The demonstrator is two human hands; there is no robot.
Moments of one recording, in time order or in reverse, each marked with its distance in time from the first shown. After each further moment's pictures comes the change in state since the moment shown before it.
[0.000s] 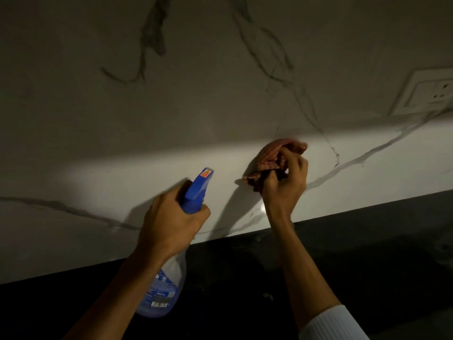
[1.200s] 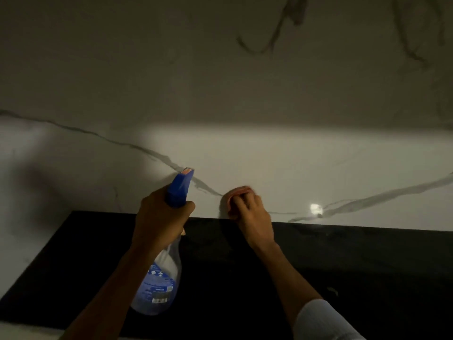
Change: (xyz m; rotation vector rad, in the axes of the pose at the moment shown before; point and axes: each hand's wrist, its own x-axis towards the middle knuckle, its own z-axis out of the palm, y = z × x) left_hand -0.055 -0.091 -0.120 0.107 0.277 -0.339; right_hand -0.187 0.013 0.090 -0.458 -0.974 -0.531
